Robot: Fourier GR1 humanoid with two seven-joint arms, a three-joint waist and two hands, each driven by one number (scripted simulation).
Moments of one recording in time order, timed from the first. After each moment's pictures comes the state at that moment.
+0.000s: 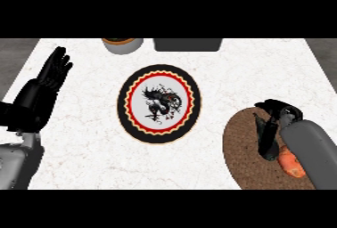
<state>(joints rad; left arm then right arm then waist) -0.28 0.39 -0.03 -1.57 0.16 0.05 0.07 -0.49 -0.45 0.28 -1.07 0.36 0.60 0.81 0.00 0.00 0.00</state>
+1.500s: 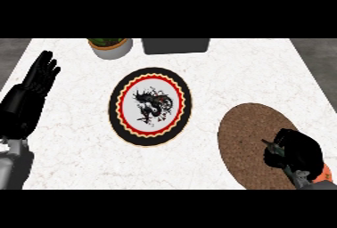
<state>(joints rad) -0.22 0.37 0.06 -1.63 0.12 0.01 0.13 -0.04 -0.48 0.32 -1.43 0.89 -0.08 0.76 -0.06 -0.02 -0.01</state>
